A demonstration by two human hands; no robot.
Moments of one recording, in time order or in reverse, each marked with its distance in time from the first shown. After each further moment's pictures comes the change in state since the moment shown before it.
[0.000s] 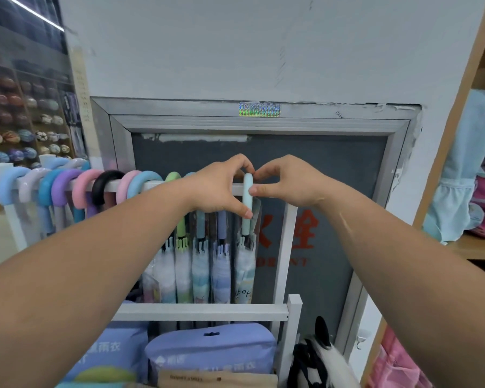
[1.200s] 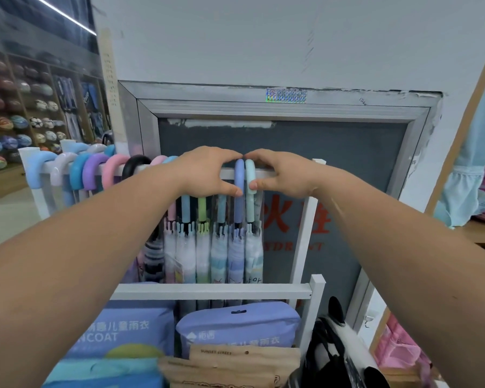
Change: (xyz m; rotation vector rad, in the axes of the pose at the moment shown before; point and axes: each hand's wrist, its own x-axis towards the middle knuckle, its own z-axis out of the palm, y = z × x) left_hand -0.032 -0.051 -0.038 0.337 0.031 -0.022; right_hand 0.019 -0.038 0.034 -0.100 -0.128 -0.056
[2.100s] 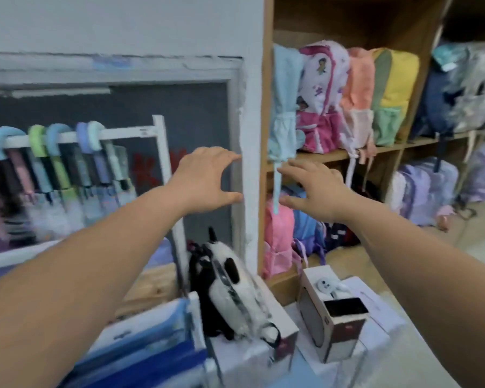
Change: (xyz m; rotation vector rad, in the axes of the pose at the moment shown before) left_hand -0.090 0.297 0.093 0.021 0.084 0.376; right_hand -0.405 0.078 -0.031 -0.374 0.166 0.553
